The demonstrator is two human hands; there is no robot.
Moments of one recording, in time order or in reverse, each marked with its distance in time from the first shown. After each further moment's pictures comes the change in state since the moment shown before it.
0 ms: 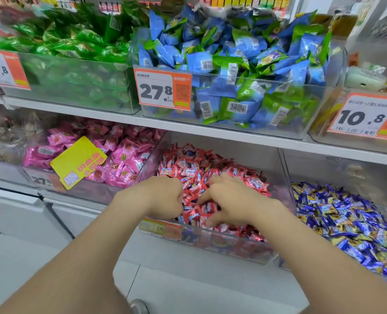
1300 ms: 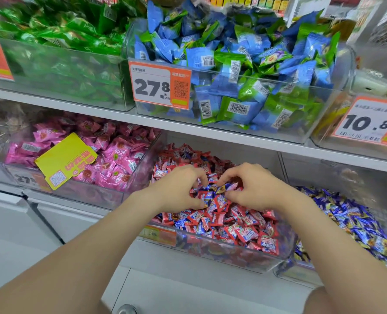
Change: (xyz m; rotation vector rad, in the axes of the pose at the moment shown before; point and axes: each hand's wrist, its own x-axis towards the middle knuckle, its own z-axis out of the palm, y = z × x) left_hand 0.048 0.010 0.017 -0.207 0.305 0.244; right_hand -0.014 0.050 -0.022 0.291 0.128 0.300
